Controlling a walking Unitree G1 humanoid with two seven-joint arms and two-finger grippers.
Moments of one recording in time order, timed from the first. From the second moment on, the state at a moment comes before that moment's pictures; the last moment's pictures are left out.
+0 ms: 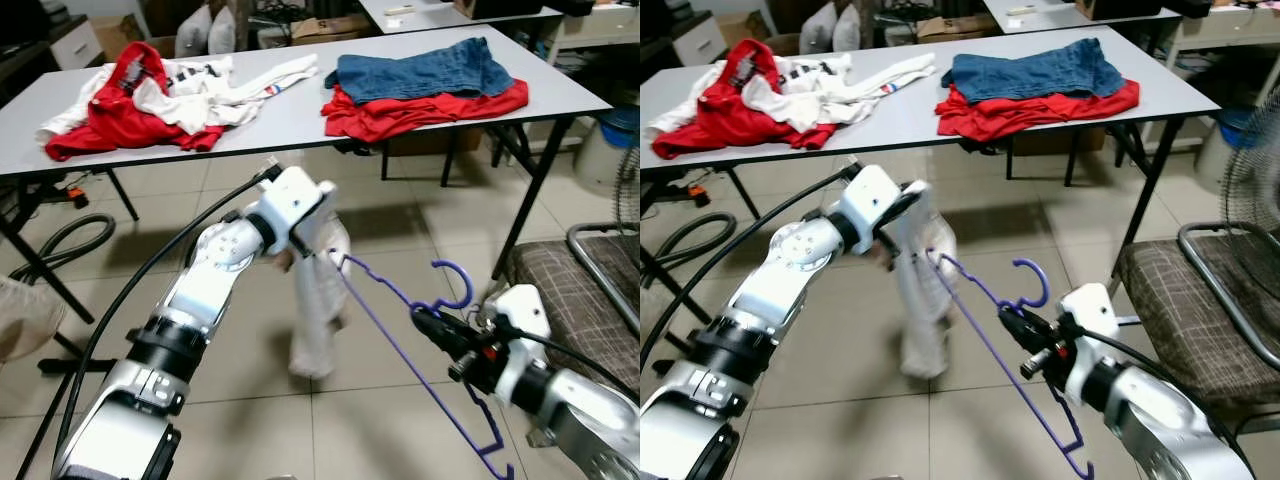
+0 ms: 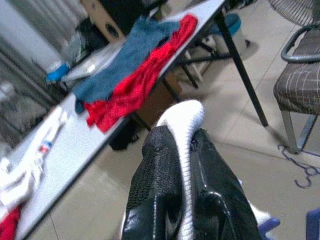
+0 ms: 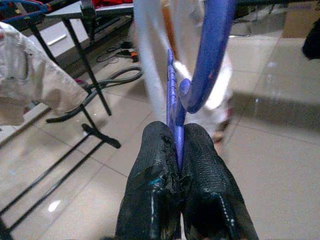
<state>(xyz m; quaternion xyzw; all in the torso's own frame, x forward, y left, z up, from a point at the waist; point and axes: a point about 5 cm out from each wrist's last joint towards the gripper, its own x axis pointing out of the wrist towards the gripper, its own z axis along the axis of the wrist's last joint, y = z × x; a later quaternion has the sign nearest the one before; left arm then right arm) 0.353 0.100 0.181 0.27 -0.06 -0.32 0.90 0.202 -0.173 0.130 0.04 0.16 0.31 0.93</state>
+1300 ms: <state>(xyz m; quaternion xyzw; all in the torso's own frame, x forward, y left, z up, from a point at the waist) 0.314 0.078 0.218 0.38 -0.25 -0.45 0.77 0.222 -0.169 0.070 0.33 0.34 0.21 0.86</state>
